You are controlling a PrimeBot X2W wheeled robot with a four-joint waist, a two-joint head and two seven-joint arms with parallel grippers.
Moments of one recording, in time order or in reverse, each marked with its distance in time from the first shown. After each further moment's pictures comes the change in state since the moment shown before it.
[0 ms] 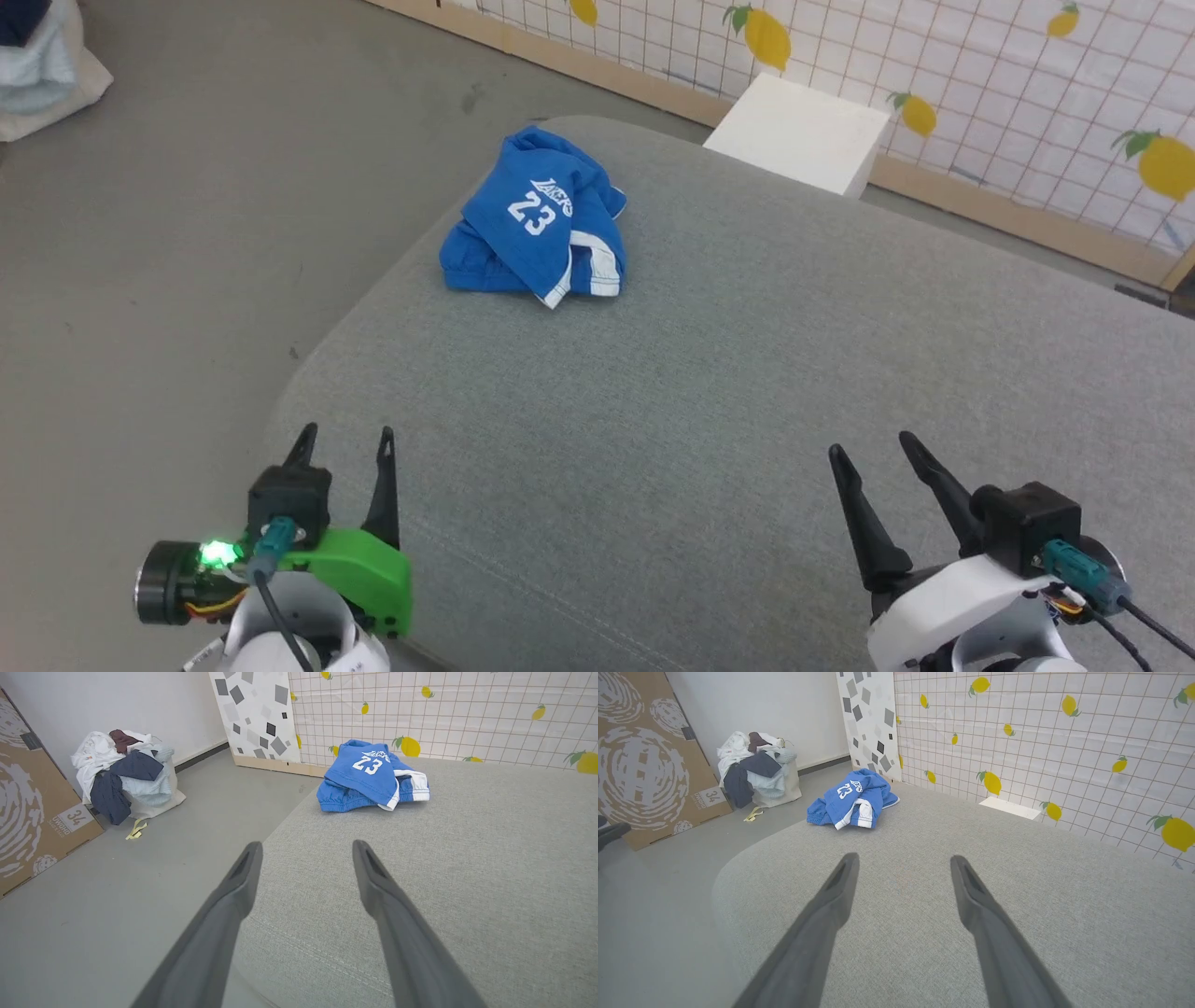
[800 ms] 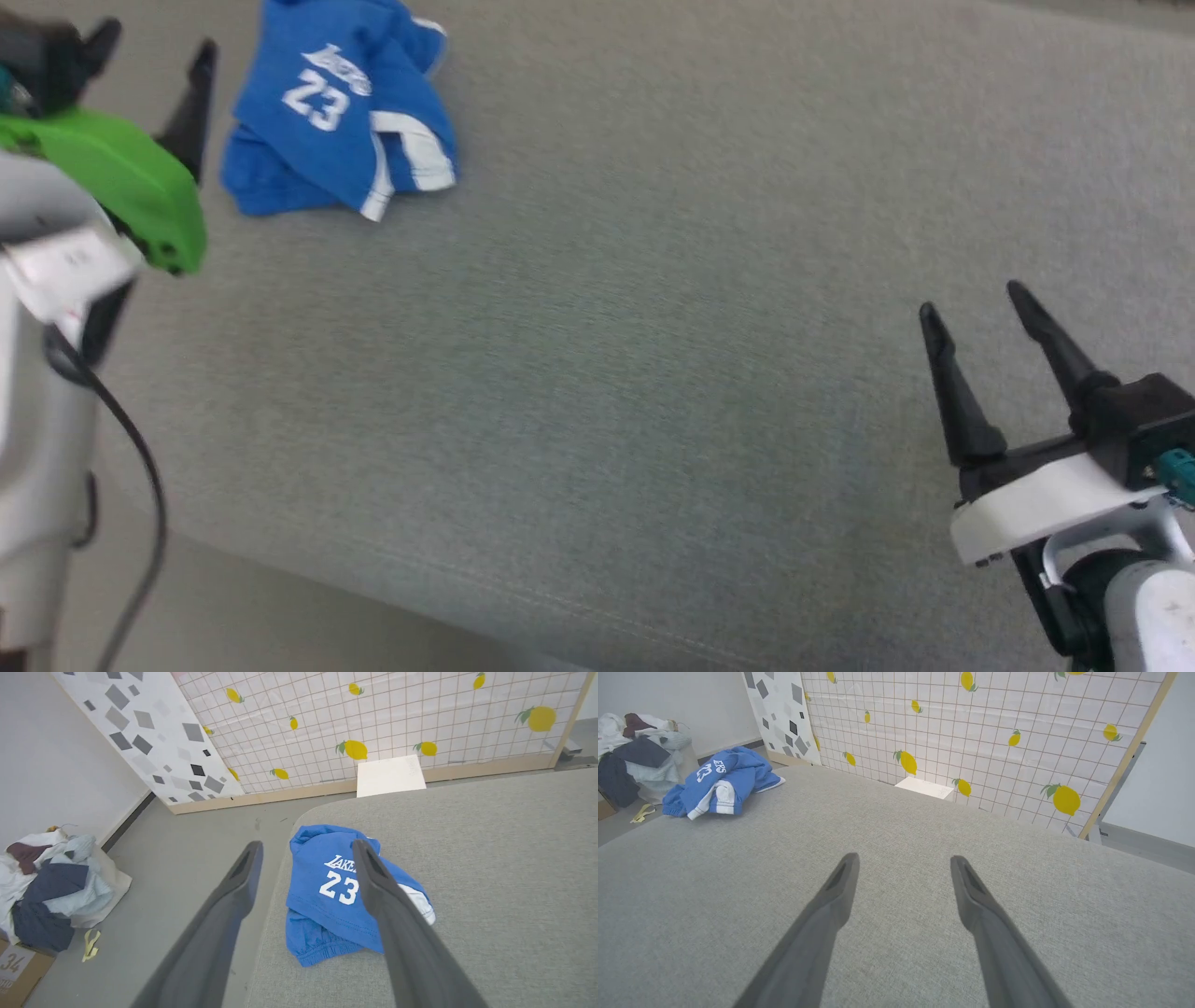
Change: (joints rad) left arm -0.675 0.327 -0.033 0.140 -0.265 -0.188 0.269; right arm -0.137 -0.096 -0.064 -0.188 -0.085 0.000 0.059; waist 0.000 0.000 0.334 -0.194
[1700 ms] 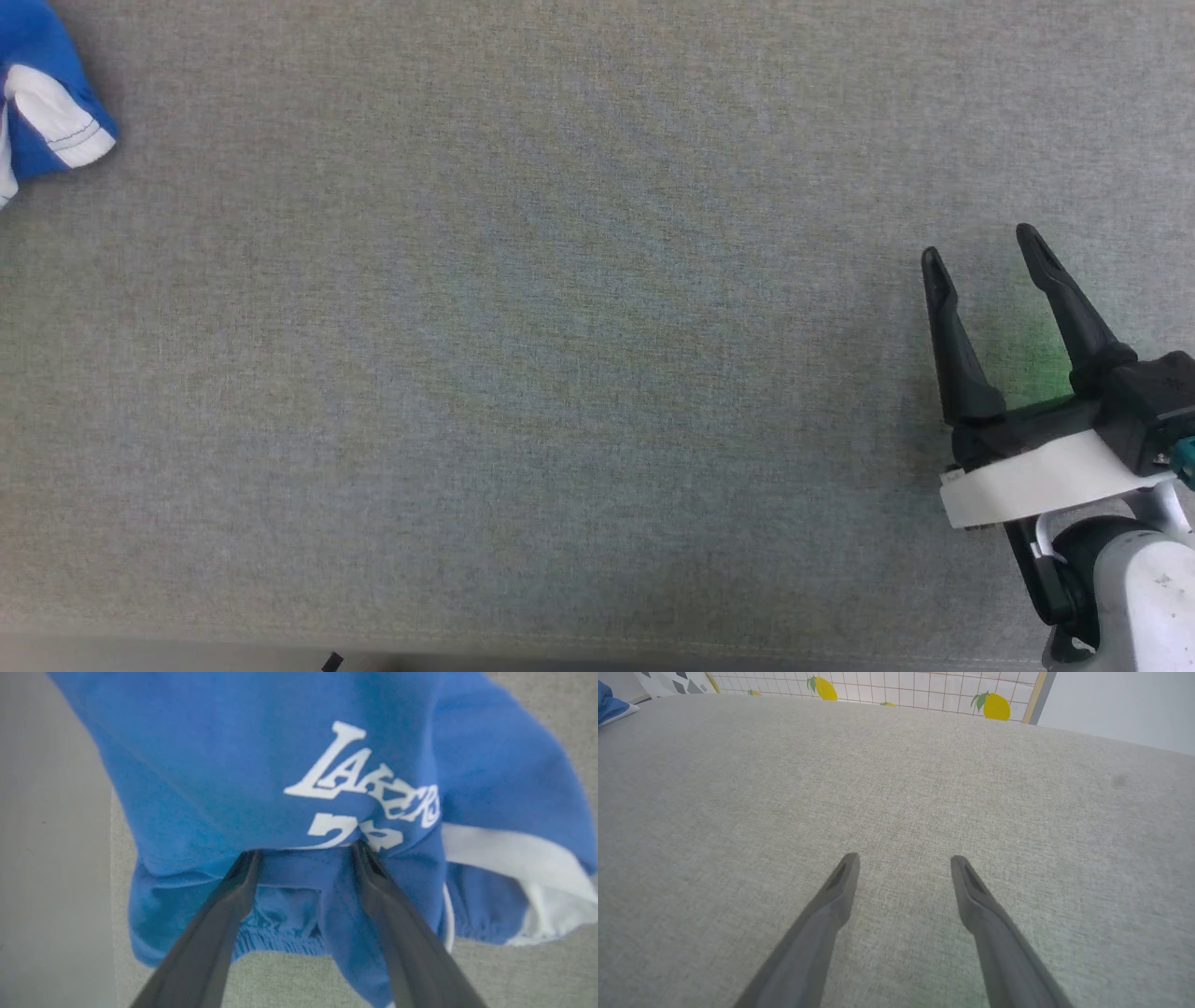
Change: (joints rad) left arm -0.298 0.352 -0.263 0.374 -0.552 -0.004 0.462; right arm -0.062 0.050 -0.011 -0.015 -0.041 0.000 -0.074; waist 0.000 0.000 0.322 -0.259
